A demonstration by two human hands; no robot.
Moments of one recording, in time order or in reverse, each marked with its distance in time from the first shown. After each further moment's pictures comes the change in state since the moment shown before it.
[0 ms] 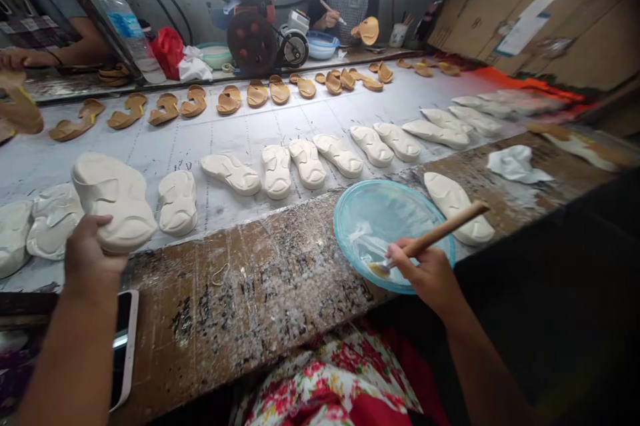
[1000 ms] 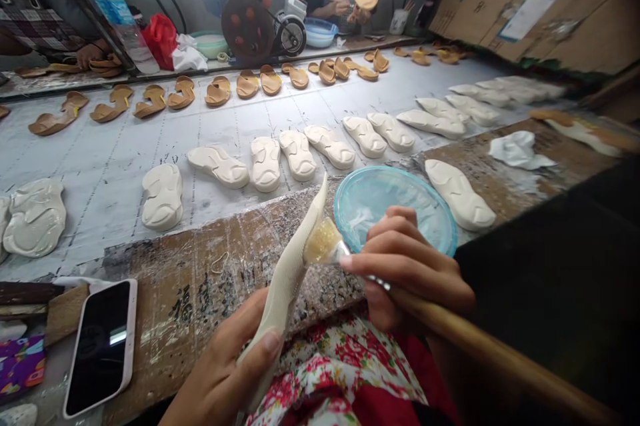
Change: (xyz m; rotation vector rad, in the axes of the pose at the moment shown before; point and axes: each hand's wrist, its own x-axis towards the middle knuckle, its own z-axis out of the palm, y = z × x) left_hand -0.239 -0.050 0.095 0.782 -0.688 -0.353; right_hand 0.006 -0.081 0.000 0.038 0.184 -0.983
